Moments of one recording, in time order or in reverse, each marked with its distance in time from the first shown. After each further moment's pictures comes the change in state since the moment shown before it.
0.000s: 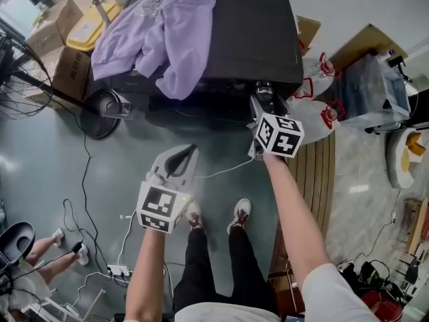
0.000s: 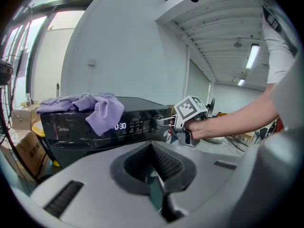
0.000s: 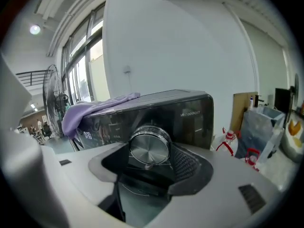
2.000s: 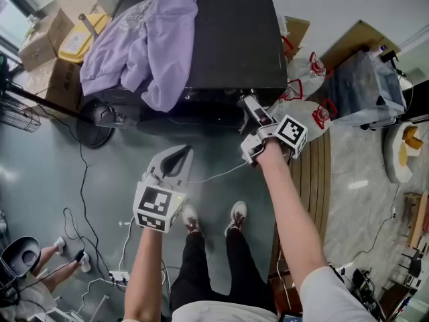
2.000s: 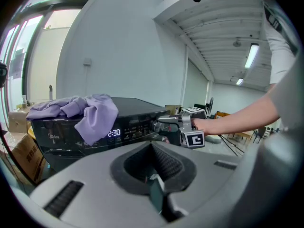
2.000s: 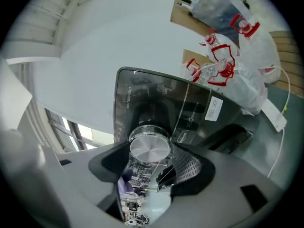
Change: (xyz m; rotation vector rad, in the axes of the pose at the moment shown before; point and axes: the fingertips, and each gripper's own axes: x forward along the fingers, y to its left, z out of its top) left arm 0.026 -0.005 0.019 0.009 0.009 -0.018; right arm 0.003 -0.007 -0.008 1.094 -0.002 0.419
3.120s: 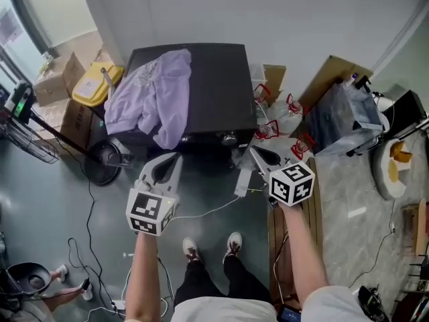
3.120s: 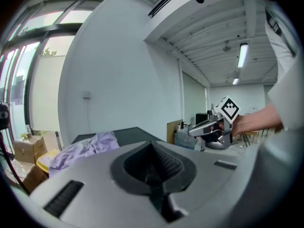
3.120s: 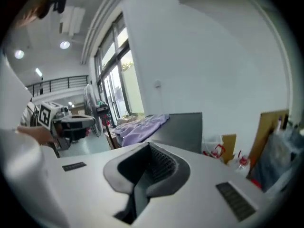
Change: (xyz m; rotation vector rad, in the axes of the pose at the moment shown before) left arm -0.075 0.001 0.153 0.111 -0.184 0.063; right arm -0.129 0.180 -0.007 -1.208 0.231 -0.086
